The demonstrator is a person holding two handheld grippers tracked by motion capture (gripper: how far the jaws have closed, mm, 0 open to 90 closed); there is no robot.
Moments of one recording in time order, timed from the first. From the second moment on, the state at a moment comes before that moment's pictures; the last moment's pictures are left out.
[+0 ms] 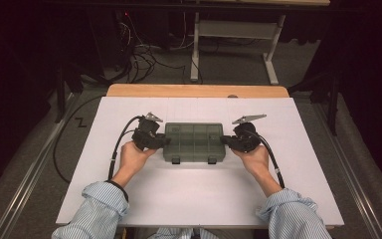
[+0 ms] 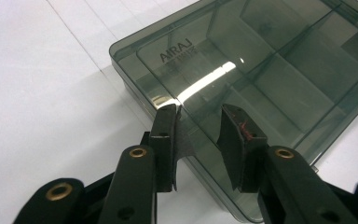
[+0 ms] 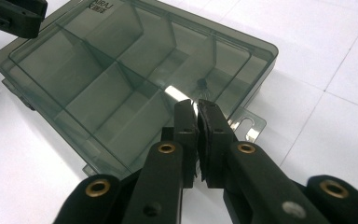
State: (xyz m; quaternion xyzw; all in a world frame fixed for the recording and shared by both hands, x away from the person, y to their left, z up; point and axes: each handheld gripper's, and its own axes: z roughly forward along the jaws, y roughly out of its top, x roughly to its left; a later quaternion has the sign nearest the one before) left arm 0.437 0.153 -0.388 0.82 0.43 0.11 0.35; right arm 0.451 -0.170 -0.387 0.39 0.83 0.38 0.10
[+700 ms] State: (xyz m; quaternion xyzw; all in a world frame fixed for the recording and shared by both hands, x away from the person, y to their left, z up) left arm 0.438 0.153 -0.390 0.83 0.43 0.11 0.35; right arm 0.451 -0.166 -0.390 0.39 0.83 0.38 0.10
